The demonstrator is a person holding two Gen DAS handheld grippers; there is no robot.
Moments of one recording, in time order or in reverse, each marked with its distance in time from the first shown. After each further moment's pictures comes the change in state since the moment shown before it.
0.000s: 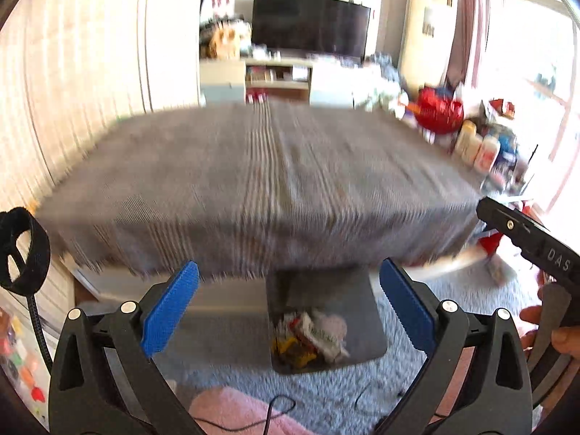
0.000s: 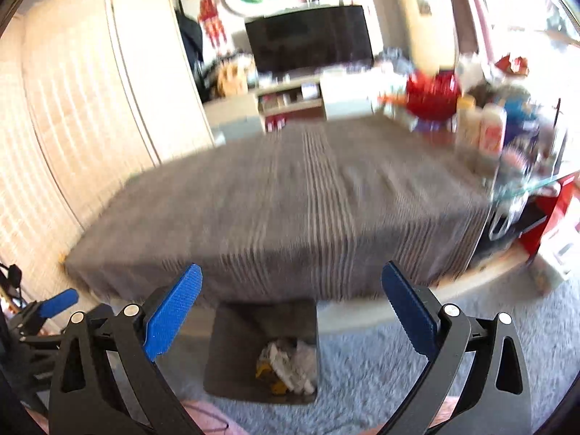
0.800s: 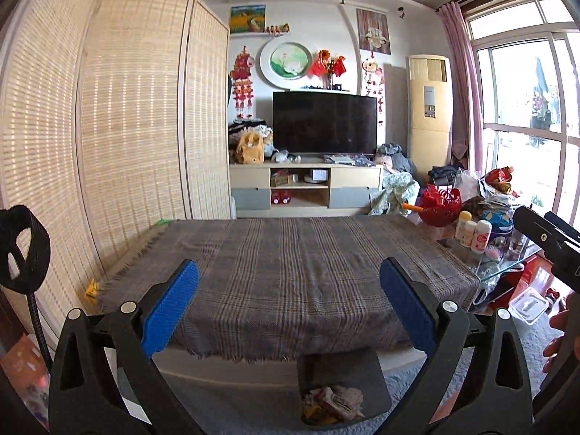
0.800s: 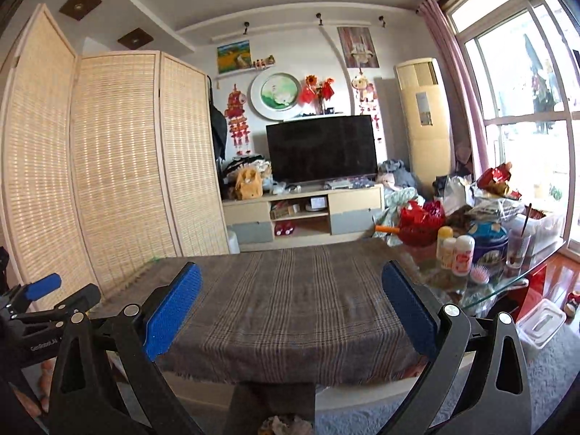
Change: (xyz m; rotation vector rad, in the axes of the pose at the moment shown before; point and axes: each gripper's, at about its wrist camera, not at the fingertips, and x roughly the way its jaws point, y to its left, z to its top) left arm -0.145 -0.005 0.042 0.036 -0.390 0.104; right arm -0.141 0.035 0.041 -0.100 -0.383 -0.010
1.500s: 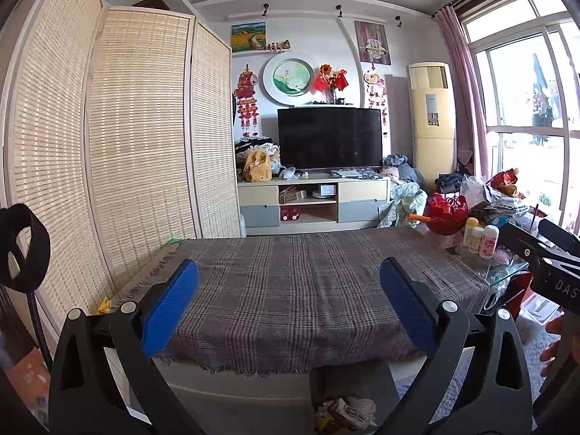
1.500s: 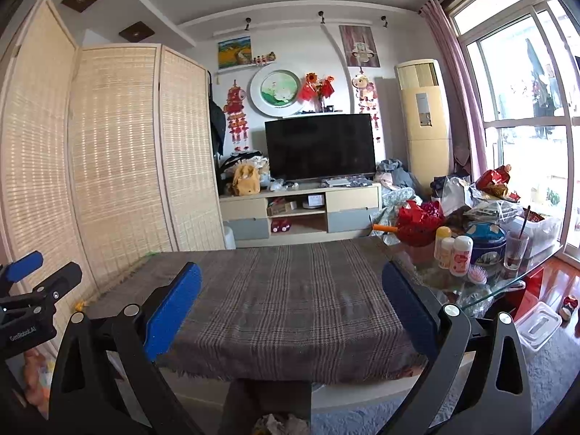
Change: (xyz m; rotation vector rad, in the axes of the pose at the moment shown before) left arm -0.008 -0.004 0.003 0.038 -0.058 0.037; right arm 0.008 0.007 -0.007 -0.010 0.024 -0.010
